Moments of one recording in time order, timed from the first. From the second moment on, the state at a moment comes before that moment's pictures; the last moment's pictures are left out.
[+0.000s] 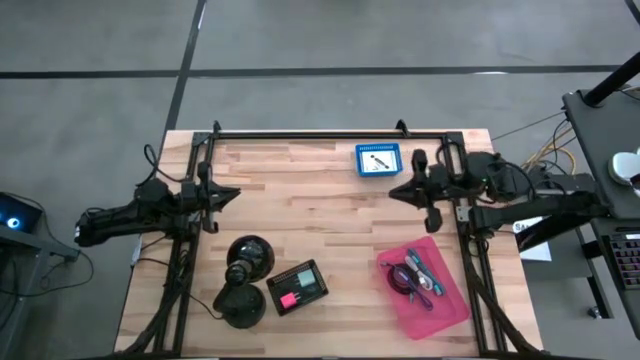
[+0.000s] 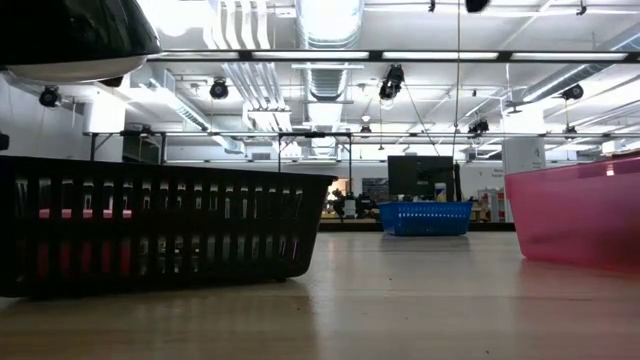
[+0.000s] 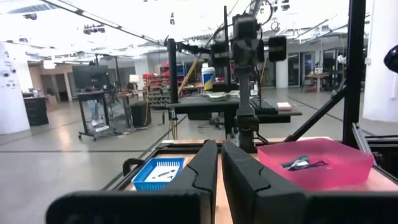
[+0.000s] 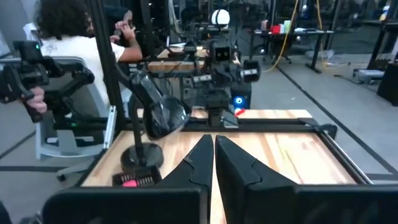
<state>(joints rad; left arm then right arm) 0.12 0.03 0.18 -0.01 -0.04 0.08 -0.02 0.80 0.82 -0.11 -0.12 0.06</state>
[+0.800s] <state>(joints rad) 0.12 0.03 0.18 -0.07 -0.04 0.02 -0.02 0.09 0.11 0.18 -0.02 0.20</state>
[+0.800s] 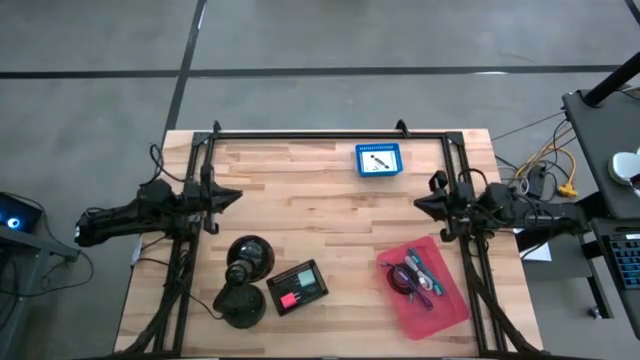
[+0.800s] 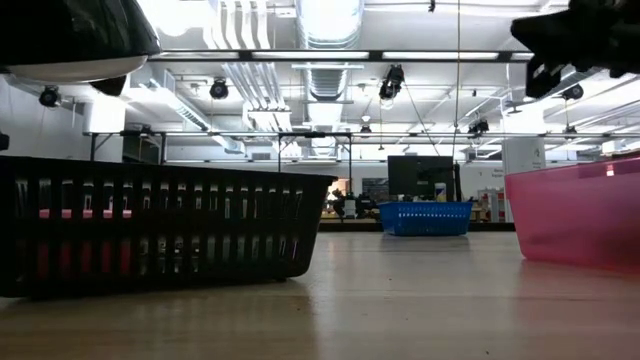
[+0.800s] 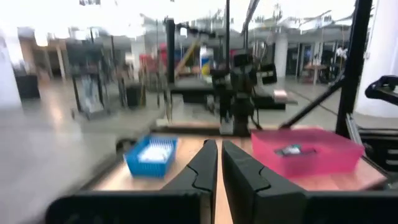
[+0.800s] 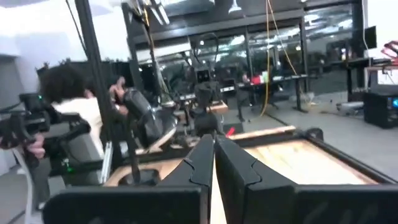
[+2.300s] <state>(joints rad) 0.12 0.04 0.01 0.04 0.09 -0.10 -0.02 0.00 0.01 0.08 -0.02 0.31</state>
